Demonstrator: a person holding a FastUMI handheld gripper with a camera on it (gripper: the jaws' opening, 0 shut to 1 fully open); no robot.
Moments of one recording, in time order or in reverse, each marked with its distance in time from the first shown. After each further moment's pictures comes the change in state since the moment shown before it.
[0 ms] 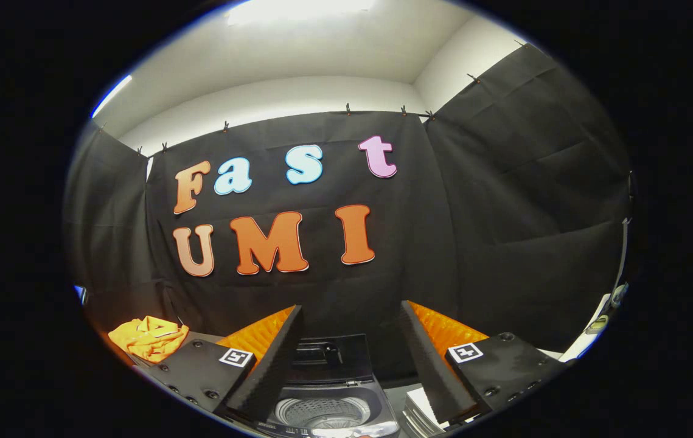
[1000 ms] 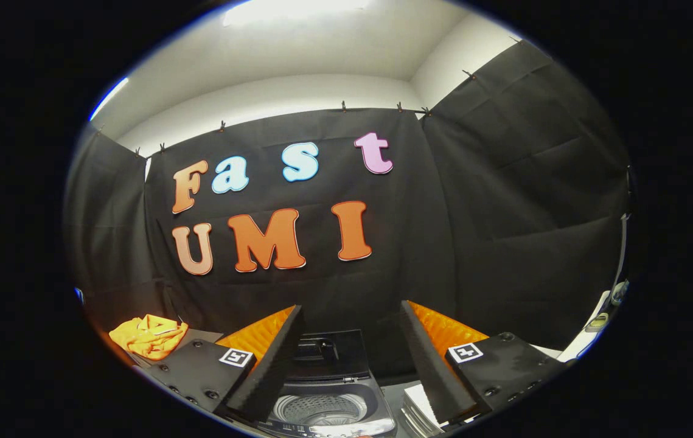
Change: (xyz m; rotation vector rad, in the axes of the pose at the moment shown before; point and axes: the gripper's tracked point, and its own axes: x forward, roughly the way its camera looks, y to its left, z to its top) arm -0.004 -0.016 -0.005 0.013 0.015 0.007
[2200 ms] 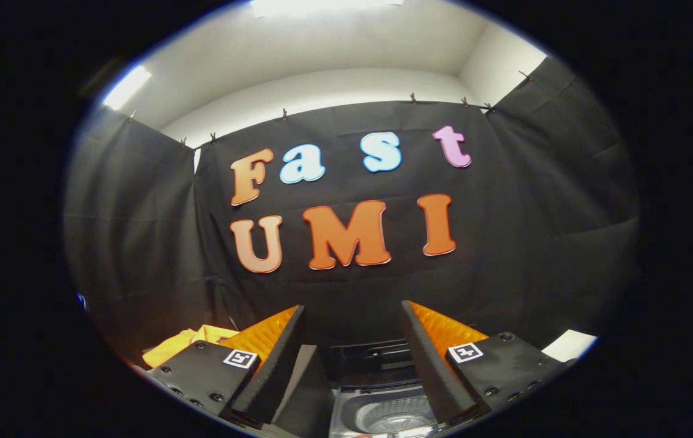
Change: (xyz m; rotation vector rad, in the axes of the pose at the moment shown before) arm 0.036 0.306 -0.039 0.002 0.045 0.253
